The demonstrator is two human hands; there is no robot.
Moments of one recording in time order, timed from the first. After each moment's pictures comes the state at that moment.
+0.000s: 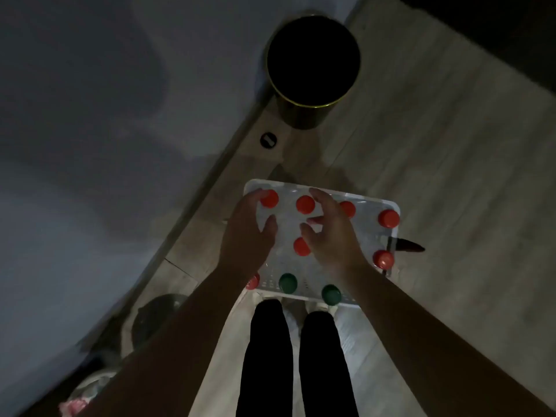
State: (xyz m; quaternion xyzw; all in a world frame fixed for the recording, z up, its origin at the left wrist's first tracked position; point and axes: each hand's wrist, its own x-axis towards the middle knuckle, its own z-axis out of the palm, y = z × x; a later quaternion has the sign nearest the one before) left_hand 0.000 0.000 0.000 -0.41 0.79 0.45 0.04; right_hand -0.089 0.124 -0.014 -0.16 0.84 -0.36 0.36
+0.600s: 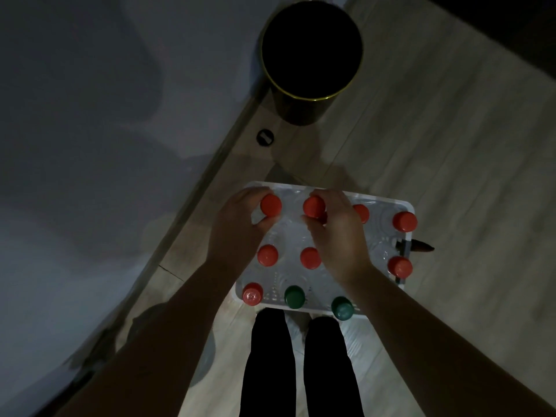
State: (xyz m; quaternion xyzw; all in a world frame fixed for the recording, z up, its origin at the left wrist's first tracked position) left_hand -0.004 -0.028 -0.029 -0.32 0.85 0.42 0.04; right_hand -0.096 0.115 -0.034 -0.22 0.88 -0.36 0.23
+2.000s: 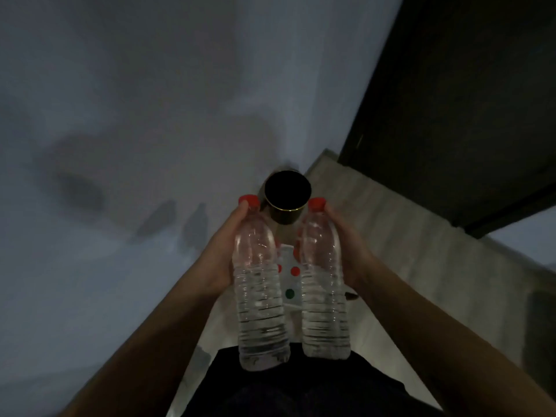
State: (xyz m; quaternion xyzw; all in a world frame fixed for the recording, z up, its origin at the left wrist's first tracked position) left_hand 0.082 0.071 0.438 -0.36 0.38 0.85 -0.04; right_hand -0.067 0.219 0.395 -0.02 0.36 -0.70 0.62
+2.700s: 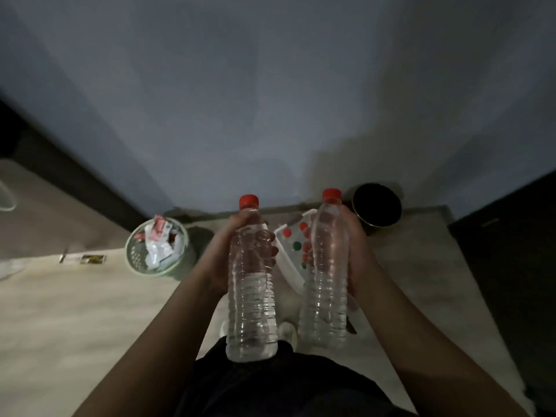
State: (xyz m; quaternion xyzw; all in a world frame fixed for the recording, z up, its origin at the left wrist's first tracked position) left_hand 0.183 0.262 0.419 -0.41 0.17 0.82 -0.36; right_hand -0.028 0.267 0.420 -0.17 0.42 -0.42 0.79
